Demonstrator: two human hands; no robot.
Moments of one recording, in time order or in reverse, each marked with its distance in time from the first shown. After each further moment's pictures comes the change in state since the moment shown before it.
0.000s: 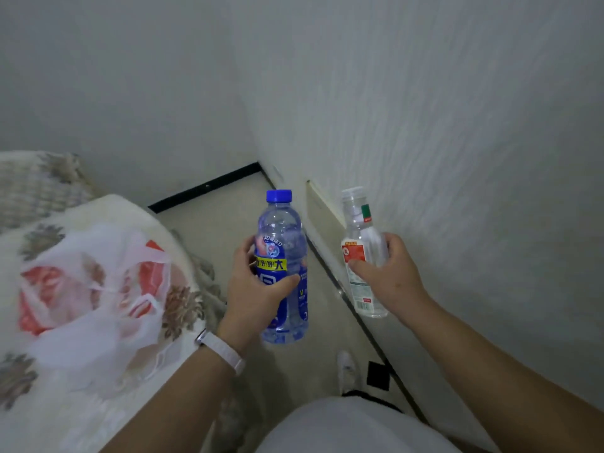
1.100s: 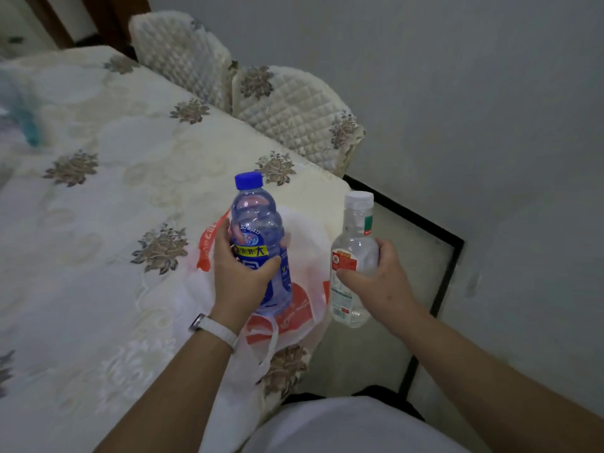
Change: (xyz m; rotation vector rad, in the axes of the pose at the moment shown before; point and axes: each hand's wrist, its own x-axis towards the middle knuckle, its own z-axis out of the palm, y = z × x) left_hand 0.133 -0.111 -0.254 -0.233 1.177 -0.173; right_hand 0.157 -0.173 0.399 -0.358 -1.018 -0.350
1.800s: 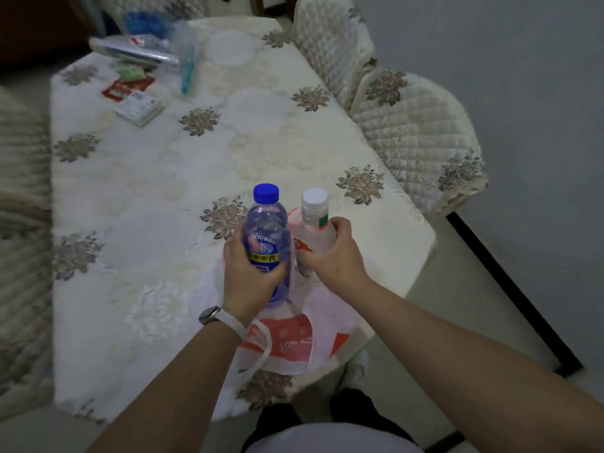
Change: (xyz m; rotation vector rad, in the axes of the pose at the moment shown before) left_hand 0.018 -0.031 0.009 0.327 0.526 -0.053; right_hand 0.134 -0.035 0.098 -0.100 -0.568 -0.247
